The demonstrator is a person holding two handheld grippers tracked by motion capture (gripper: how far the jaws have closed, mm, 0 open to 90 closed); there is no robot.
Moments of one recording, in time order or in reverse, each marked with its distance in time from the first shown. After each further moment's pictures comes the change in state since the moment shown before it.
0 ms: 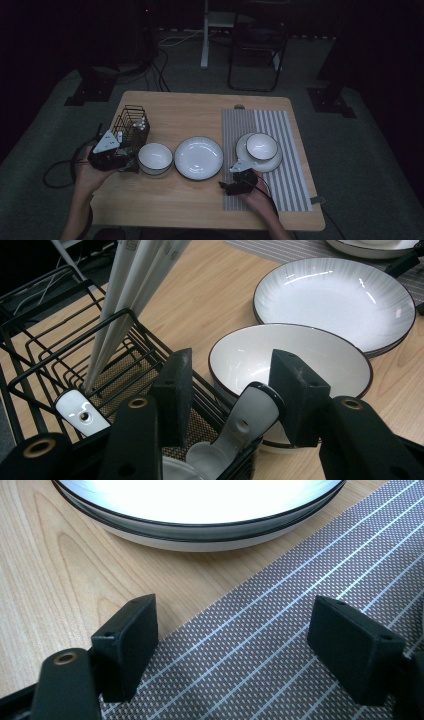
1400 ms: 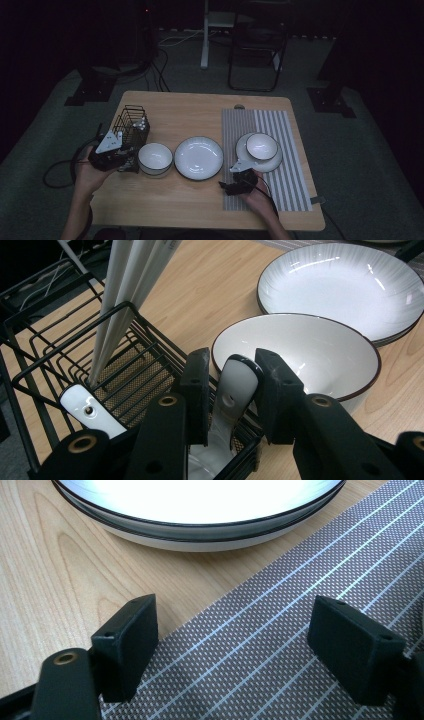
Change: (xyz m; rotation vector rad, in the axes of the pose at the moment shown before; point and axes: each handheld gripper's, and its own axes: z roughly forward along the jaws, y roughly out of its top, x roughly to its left) left arm -0.001 0.002 0.001 0.043 0.017 0.028; right arm 0.000 0.000 0.000 0.000 0.000 0.000
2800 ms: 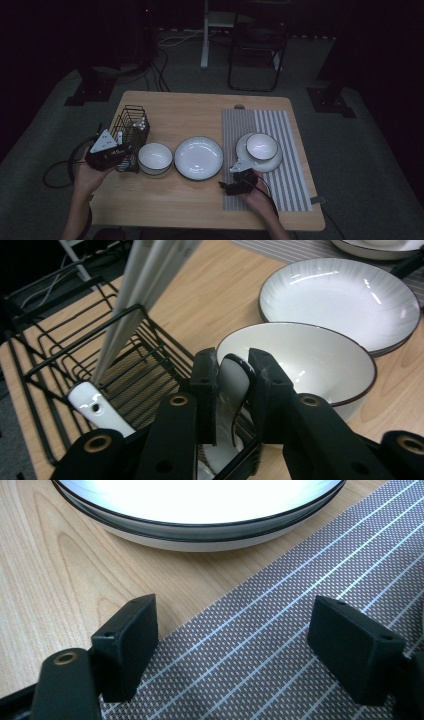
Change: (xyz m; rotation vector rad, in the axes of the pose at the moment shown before) left arm 0.005 -0.004 -0.007 -0.044 0.001 -0.047; right arm 0.000 0.000 0.000 0.000 0.000 0.000
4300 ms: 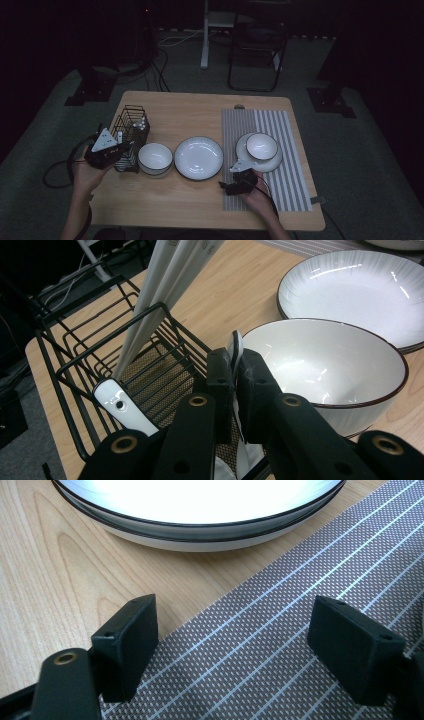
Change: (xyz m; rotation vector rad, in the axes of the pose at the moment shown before) left arm 0.002 0.001 0.002 0.015 0.054 0.019; right arm 0.000 0.000 0.000 0.000 0.000 0.000
